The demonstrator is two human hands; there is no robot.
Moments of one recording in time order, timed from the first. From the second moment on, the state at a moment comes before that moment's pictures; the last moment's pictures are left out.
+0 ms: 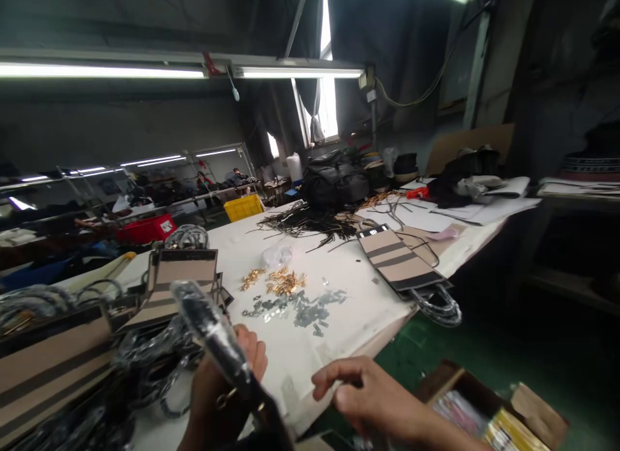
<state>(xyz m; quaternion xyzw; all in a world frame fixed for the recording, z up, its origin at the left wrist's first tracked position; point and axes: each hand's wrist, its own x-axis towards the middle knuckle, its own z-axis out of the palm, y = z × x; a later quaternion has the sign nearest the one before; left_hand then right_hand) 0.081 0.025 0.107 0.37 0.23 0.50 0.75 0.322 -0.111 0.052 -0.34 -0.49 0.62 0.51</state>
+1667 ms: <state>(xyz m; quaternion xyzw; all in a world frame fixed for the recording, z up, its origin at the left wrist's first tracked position) 0.174 0.057 -0.029 0.45 0.47 0.33 0.69 0.534 0.106 0.006 -0.76 -0.61 0.06 0.21</state>
